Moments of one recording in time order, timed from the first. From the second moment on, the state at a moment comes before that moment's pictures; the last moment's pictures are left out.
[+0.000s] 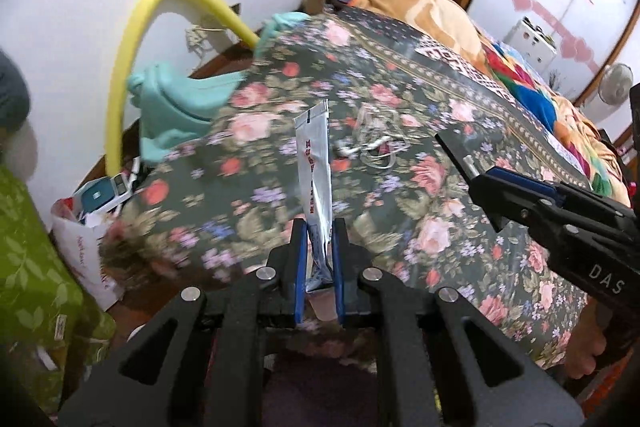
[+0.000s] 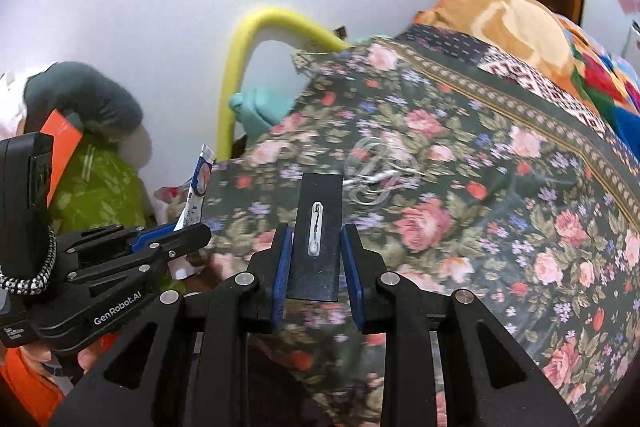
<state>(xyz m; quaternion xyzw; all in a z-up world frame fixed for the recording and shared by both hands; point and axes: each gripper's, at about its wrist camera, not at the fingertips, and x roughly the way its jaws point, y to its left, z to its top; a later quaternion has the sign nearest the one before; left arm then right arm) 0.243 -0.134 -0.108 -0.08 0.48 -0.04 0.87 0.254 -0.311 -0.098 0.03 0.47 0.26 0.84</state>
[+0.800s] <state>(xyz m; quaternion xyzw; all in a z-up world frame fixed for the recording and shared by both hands) 0.088 0.057 -0.162 -0.19 0.50 0.13 0.83 0.153 -0.093 -0.113 -0.09 0.48 0.42 0.76</state>
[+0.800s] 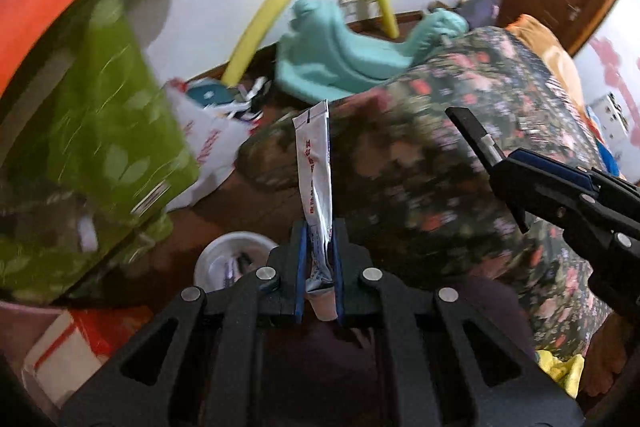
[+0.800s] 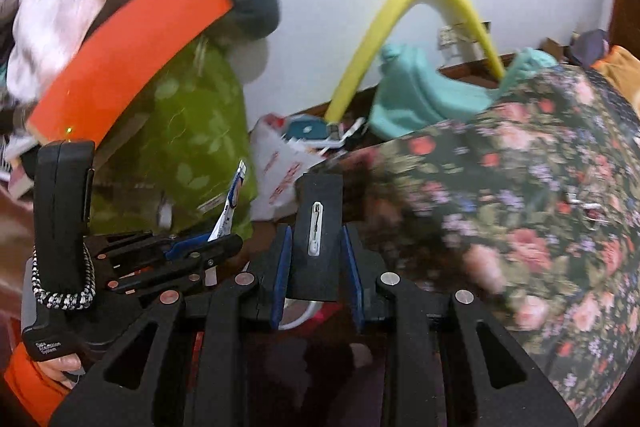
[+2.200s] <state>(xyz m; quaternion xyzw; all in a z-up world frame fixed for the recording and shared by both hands) 0.037 0.140 -0.260 -0.28 0.57 0.18 0.75 0.119 0.016 -0.200 -0.18 0.57 0.45 0.67</state>
